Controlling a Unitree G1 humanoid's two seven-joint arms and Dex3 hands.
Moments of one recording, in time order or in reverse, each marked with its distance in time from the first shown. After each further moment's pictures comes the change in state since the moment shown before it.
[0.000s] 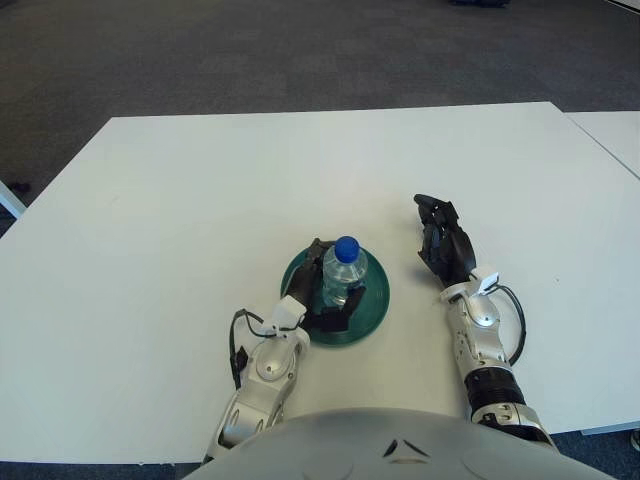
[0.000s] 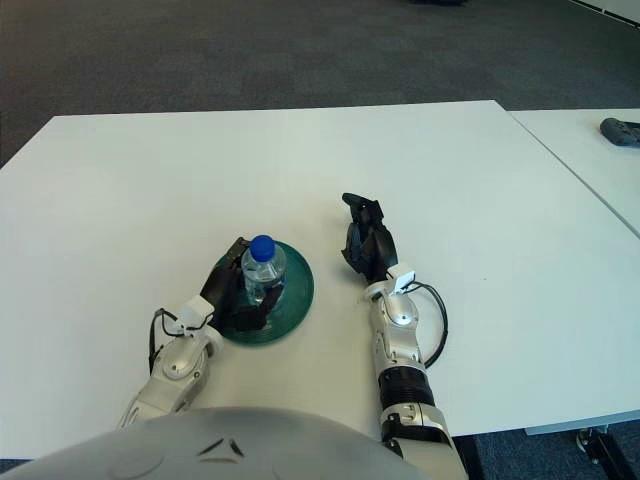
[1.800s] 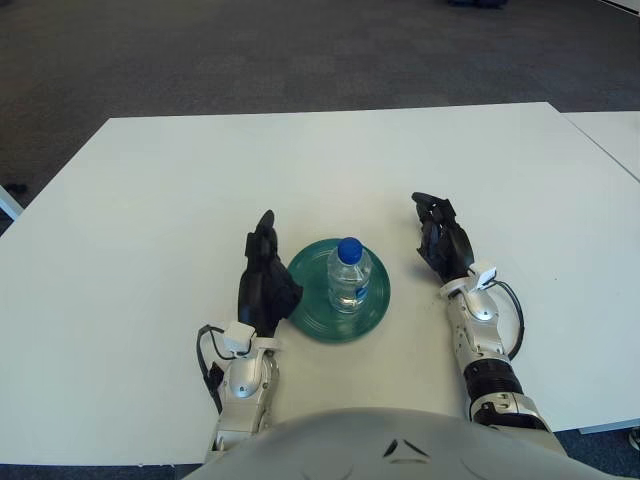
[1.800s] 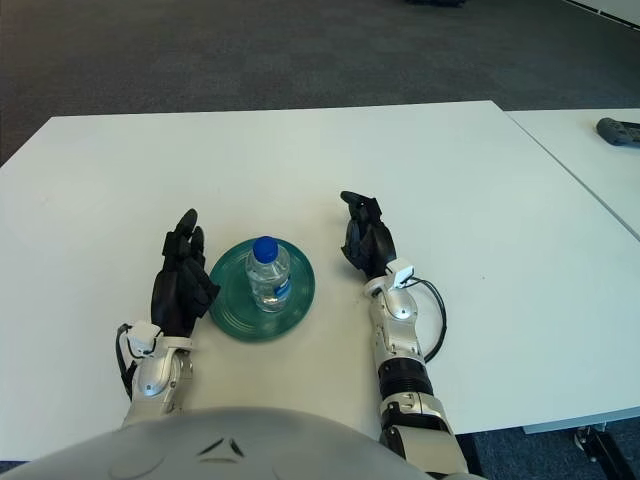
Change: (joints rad) left arm 0.043 -0.120 0.258 0.271 -0.146 -0.613 0.136; right arm -0.050 -0.006 -0.022 0.080 0.001 -0.021 0.024
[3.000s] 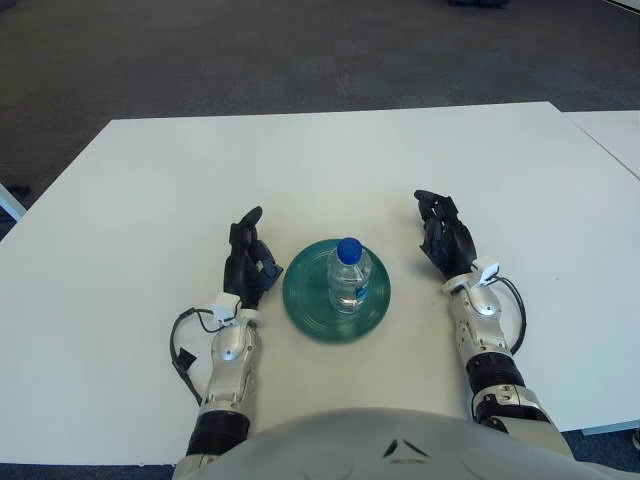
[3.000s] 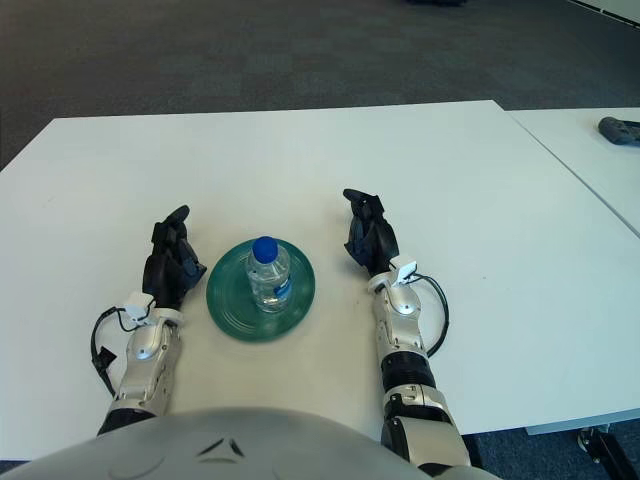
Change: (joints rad) left arm -0.252 0.041 0.190 0.338 -0.085 -0.030 -0.121; right arm -0.036 -0.029 -0.014 0.045 0.016 0.000 0.020
